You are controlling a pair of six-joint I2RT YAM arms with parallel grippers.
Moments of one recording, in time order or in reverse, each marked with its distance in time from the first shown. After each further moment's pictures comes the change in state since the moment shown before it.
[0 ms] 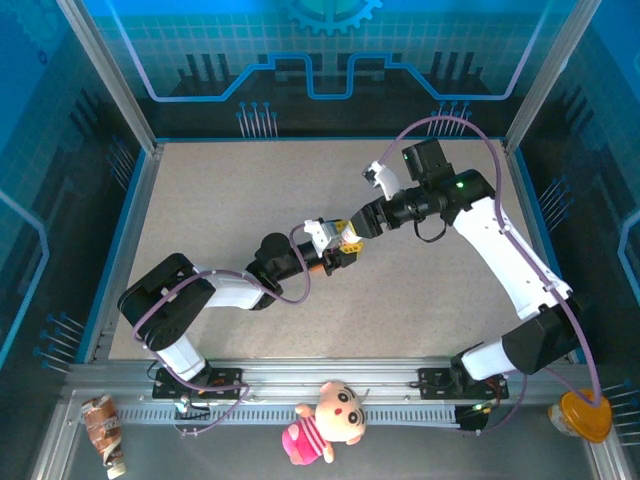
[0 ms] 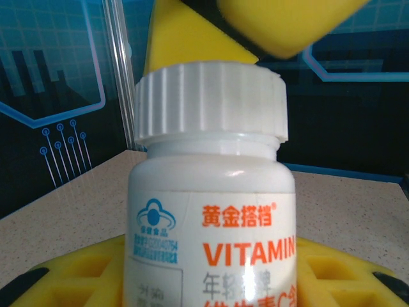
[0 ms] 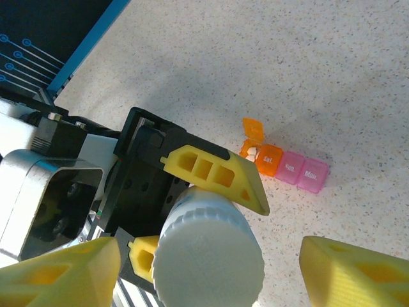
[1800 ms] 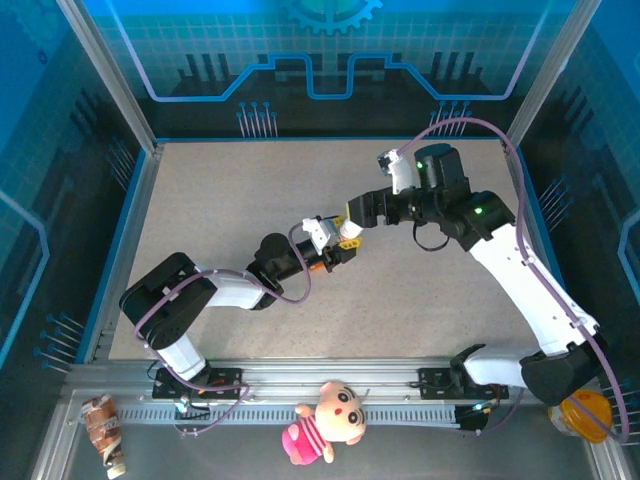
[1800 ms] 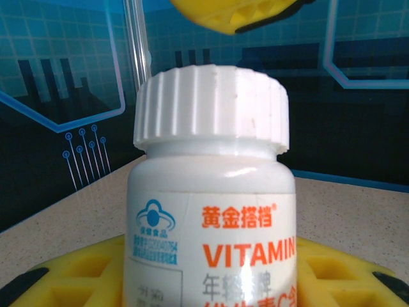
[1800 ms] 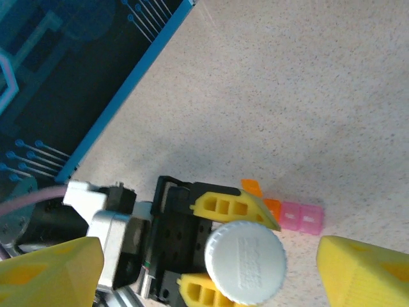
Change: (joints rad) left arm 0.000 0.010 0.002 0.034 -0.057 0.002; right arm 0.053 -0.179 -0.084 0.226 0.165 0.290
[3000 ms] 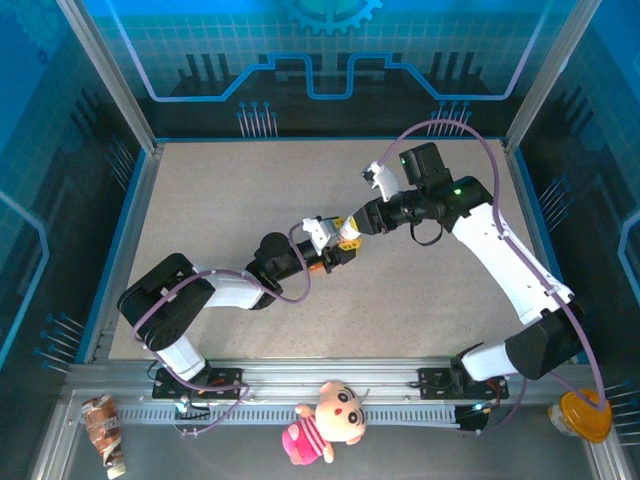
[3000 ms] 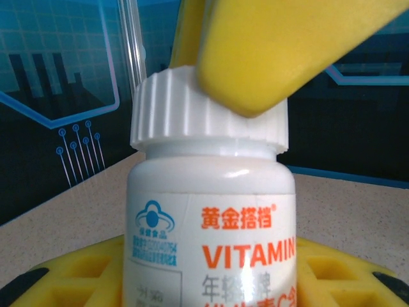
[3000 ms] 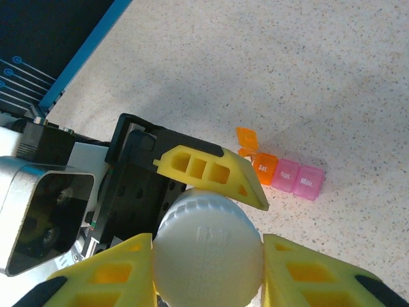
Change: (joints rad) left arm 0.003 -0.012 0.000 -0.037 0.017 -0.002; right arm -0.028 0.143 0.016 -0.126 -0.113 -0.191
